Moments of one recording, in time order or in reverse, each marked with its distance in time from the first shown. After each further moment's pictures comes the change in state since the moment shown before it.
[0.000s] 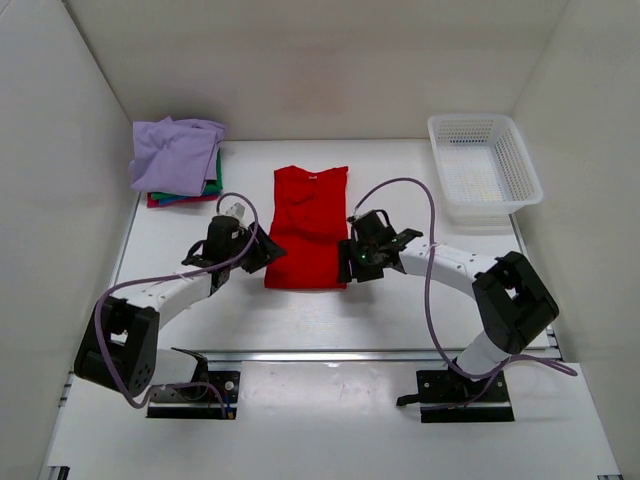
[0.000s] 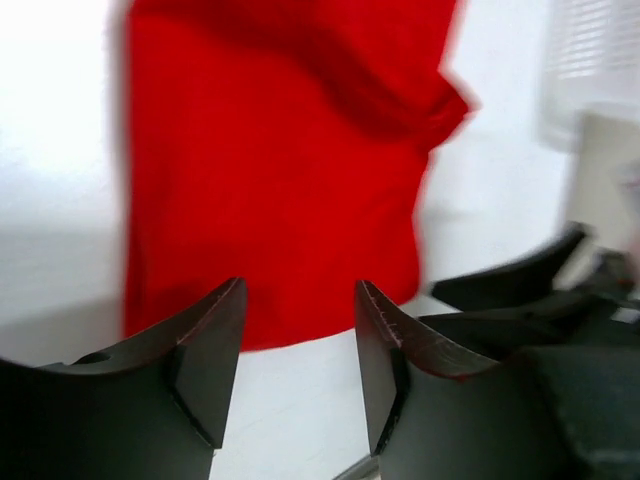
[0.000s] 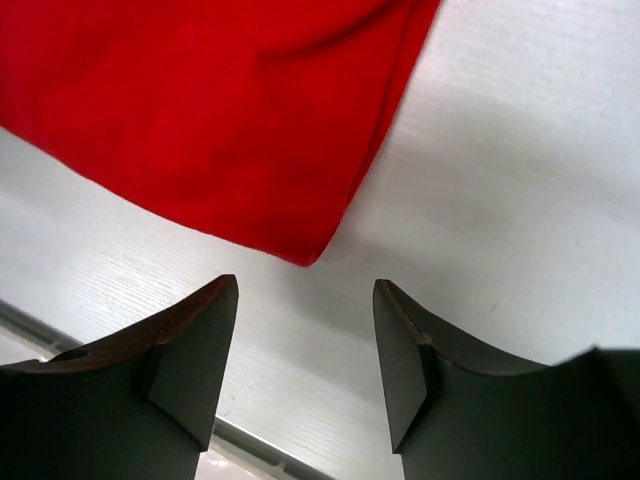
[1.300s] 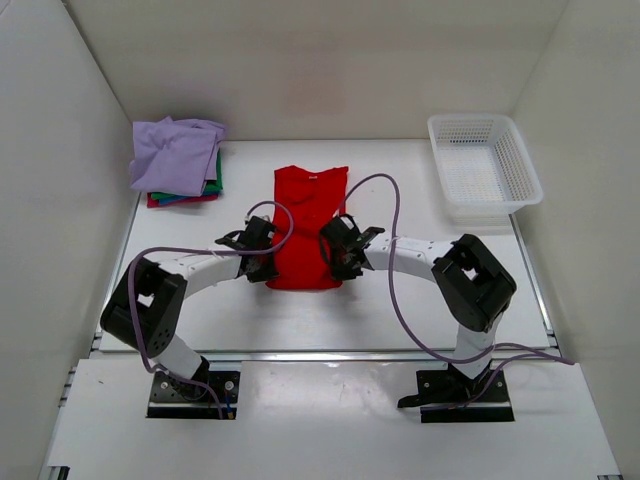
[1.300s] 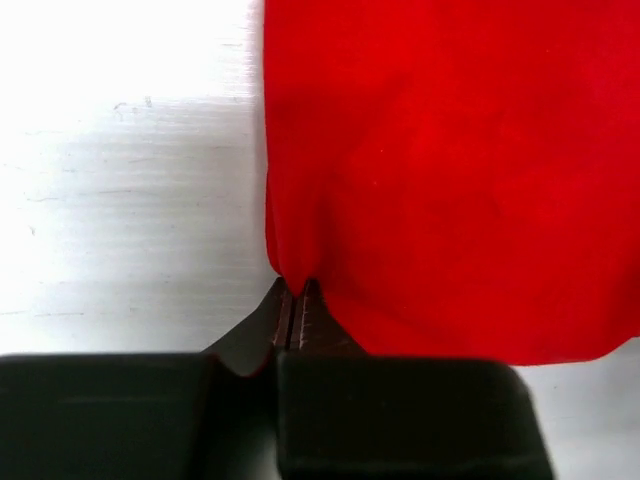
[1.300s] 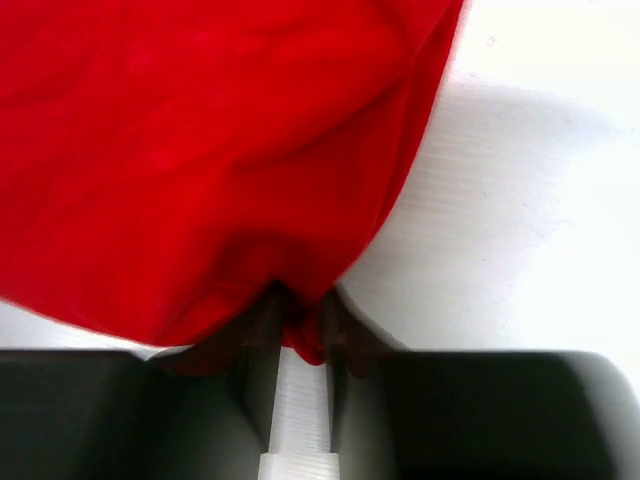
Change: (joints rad) left arm -0.194 0.241 0.213 -0.449 -0.391 0.254; right arm 0.149 0.244 0.201 -0.105 0.318 0.203
